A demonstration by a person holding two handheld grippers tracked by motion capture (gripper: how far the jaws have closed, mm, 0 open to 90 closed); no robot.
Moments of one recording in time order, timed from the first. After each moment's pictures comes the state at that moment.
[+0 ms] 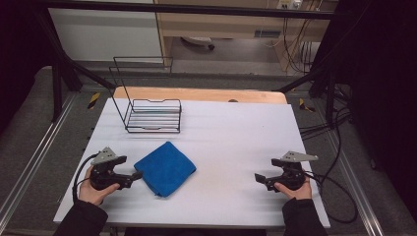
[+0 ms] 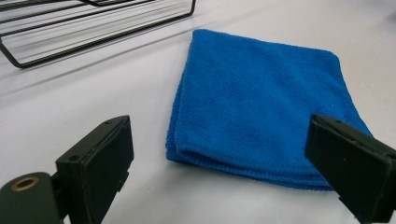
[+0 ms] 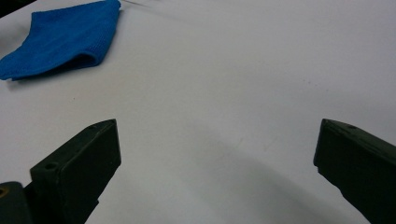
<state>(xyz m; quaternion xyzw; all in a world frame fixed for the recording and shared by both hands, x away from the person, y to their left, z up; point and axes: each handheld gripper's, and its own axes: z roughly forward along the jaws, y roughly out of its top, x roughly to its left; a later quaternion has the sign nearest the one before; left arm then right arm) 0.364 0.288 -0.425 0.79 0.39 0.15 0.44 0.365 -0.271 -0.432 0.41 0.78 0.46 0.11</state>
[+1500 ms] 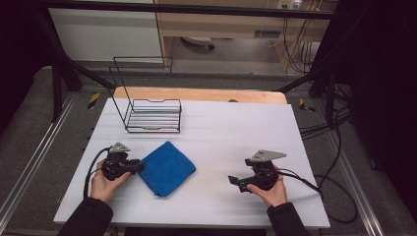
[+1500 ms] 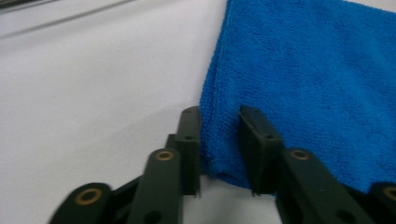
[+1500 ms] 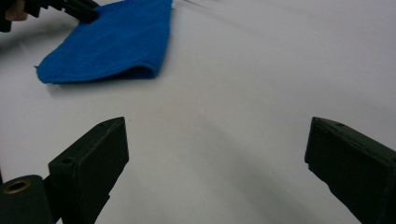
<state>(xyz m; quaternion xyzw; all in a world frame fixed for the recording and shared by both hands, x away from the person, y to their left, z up) 0.401 0.273 -0.445 0.81 0.46 0.11 0.35 0.363 -0.183 -0.416 0.36 0.81 0.44 0.10</state>
